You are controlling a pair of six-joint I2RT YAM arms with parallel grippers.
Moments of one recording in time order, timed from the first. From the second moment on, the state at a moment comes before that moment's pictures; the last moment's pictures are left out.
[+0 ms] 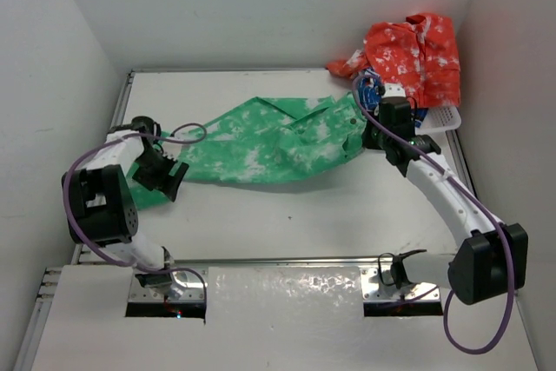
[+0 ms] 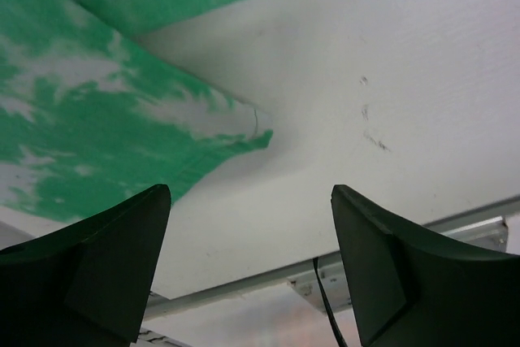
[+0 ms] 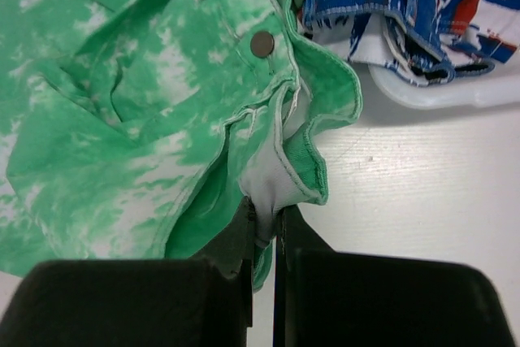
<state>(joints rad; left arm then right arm) 0.20 1.58 1.05 -1.00 0.13 0.63 0.24 1.26 0.97 -0.37 0.15 0.27</state>
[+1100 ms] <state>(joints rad) 0.64 1.55 1.70 -1.12 0.22 0.67 0.21 0.95 0.89 -0.52 0.33 0.24</state>
